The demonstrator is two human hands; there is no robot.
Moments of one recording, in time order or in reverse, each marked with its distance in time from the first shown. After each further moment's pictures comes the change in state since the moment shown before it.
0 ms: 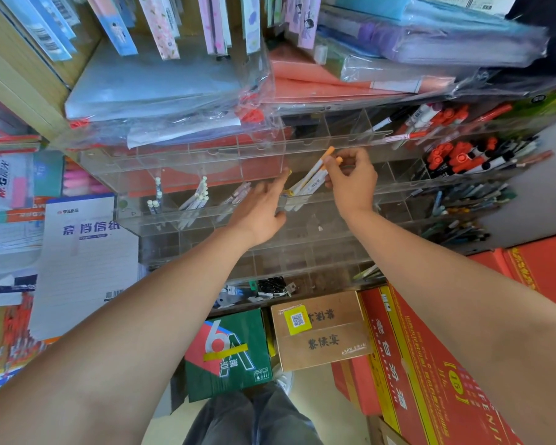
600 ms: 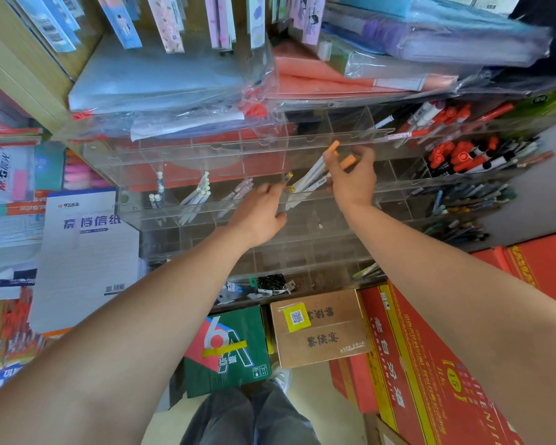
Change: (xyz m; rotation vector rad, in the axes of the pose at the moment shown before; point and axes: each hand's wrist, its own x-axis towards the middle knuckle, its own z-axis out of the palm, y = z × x) left_hand -0.004 -0.005 0.007 0.064 -0.012 0.004; right_hand 0.005 0.005 0.006 -0.046 0.018 0.189
